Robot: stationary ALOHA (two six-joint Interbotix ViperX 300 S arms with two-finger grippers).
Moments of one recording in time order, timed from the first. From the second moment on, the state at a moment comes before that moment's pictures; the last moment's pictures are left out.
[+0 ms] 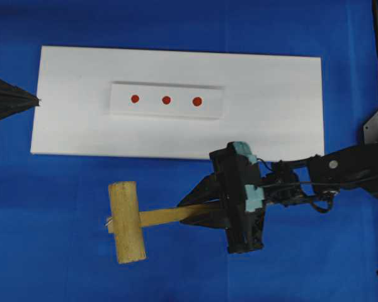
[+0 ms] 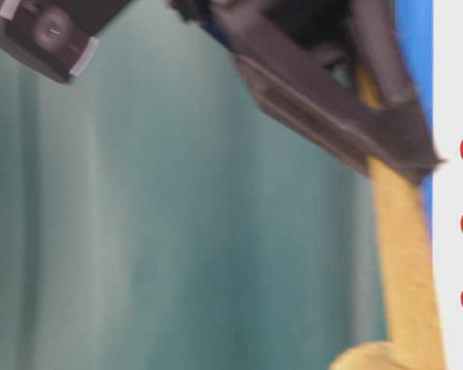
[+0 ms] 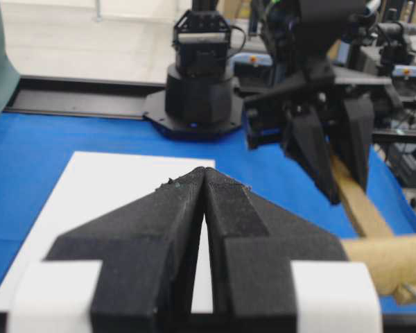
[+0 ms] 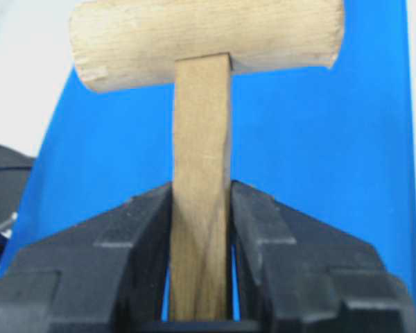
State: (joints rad) left arm 0.00 -1.05 1.23 -0.02 -0.25 -0.03; right arm 0.31 -0.06 0.66 0.32 -0.21 0.08
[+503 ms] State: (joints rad) left arm 0.00 -1.03 1.23 -0.02 -0.25 -0.04; right arm 0.13 -0.06 0.67 0.32 -0.19 -0.05
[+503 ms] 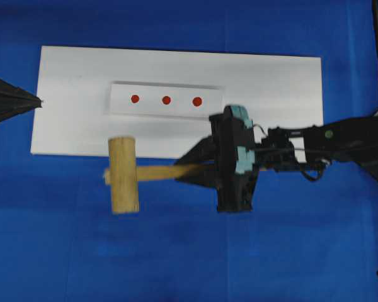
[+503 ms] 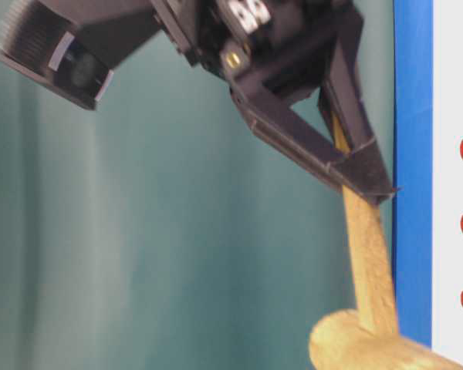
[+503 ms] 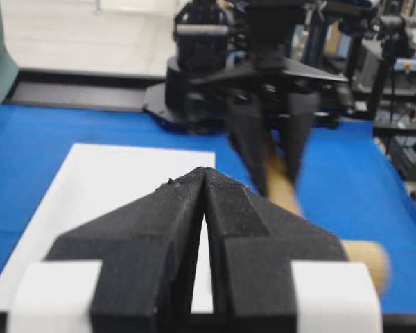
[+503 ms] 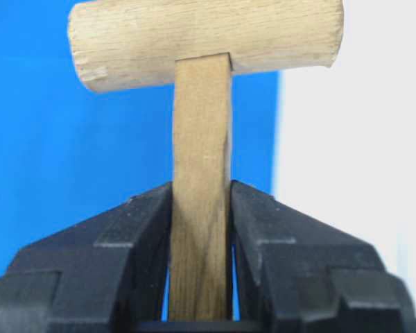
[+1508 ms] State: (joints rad) left arm 0.00 -1.00 1.24 -0.02 -0.31 -0.16; right arm -0.05 -0.09 0.67 0.26 -0.38 -0.83
